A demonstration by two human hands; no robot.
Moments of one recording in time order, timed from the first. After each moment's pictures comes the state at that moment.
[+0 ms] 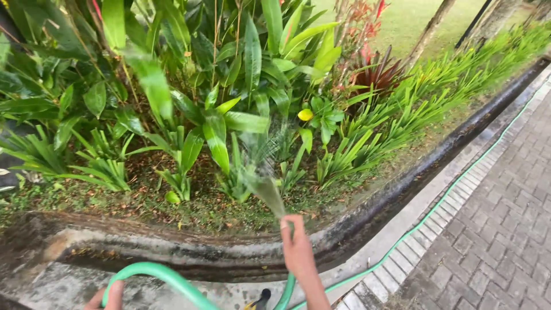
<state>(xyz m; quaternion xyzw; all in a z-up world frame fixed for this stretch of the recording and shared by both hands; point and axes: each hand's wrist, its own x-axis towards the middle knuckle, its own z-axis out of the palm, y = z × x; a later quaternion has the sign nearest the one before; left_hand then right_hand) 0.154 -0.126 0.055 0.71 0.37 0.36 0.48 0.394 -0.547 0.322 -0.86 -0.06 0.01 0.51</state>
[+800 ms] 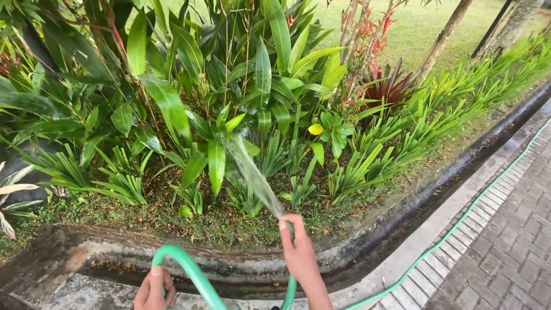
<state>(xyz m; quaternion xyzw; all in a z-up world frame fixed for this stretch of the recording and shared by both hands) 0.231 -0.235 0.229 0.51 0.32 0.30 0.74 0.406 -0.521 0.353 -0.83 -0.11 0.03 0.55</state>
